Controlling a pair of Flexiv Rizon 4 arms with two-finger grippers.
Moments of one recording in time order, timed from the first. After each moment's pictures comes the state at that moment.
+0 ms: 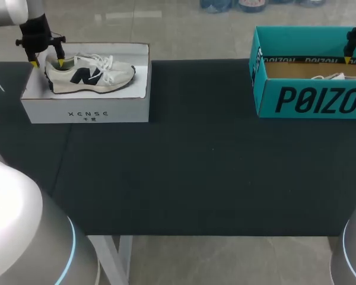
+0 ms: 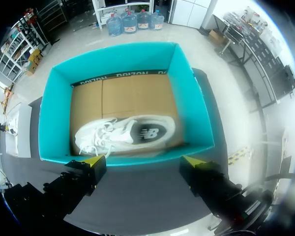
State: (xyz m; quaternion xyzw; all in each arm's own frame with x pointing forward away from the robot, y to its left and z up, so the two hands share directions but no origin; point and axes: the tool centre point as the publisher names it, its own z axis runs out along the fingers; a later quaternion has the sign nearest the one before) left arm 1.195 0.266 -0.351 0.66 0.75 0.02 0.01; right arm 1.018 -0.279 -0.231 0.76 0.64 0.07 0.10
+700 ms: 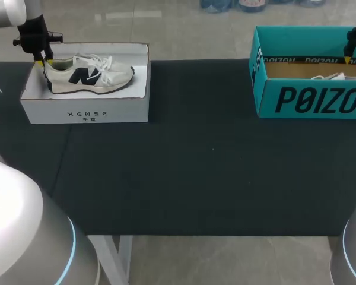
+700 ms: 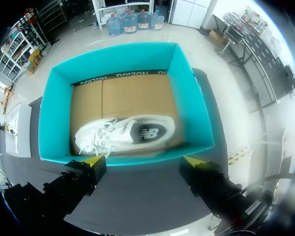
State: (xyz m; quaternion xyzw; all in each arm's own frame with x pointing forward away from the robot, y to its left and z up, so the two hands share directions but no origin) left arm 1.197 0.278 -0.350 0.65 0.76 0.03 0.01; right arm 1.017 -0.279 -0.231 0.76 0.64 0.07 0.10
